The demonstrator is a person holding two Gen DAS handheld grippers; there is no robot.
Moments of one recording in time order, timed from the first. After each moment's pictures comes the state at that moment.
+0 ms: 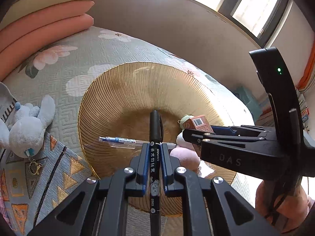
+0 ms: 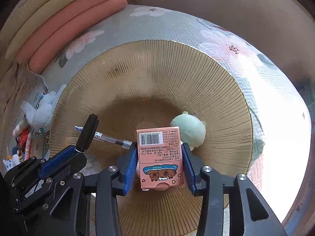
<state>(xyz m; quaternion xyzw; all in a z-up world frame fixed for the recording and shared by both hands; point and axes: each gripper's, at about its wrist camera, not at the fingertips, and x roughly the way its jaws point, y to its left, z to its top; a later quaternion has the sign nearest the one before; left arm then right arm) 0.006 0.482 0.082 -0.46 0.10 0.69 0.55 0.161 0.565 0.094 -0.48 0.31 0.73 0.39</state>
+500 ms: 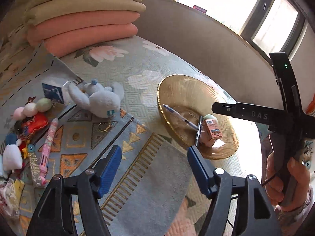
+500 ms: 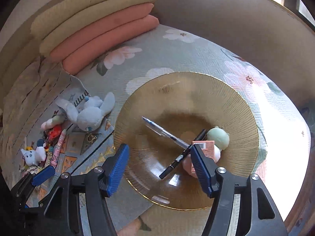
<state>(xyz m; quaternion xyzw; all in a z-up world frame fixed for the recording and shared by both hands) -0.020 0.306 0.125 -0.47 0.06 0.76 0.44 0.115 0.479 0.169 -0.44 0.25 0.80 0.33</state>
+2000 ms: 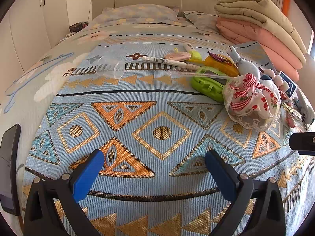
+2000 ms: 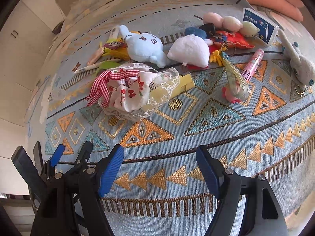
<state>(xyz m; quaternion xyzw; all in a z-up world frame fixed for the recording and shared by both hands) -0.035 -0.034 0.004 -0.44 -0.03 0.90 -0.03 -0.067 0.188 0.061 -0.58 0.18 0.79 0.04</state>
